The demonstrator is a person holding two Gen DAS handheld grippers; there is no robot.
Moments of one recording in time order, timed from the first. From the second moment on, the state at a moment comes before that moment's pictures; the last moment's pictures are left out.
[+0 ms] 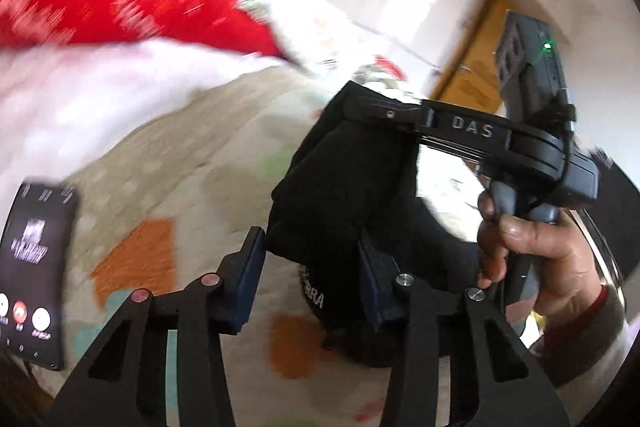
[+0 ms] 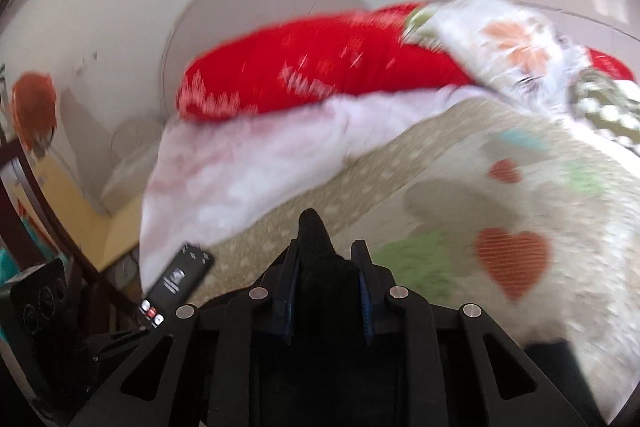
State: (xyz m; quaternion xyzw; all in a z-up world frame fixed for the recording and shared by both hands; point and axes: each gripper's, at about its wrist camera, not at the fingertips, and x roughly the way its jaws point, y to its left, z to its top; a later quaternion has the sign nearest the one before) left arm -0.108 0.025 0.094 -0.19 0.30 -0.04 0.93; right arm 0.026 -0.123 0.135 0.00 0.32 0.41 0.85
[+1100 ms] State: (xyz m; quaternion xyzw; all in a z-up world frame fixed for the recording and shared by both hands) left arm -0.079 -0.044 0.077 -0.14 0.34 -0.21 0.91; right arm -0.048 -0.324 0.047 0.18 0.44 0.18 0.86
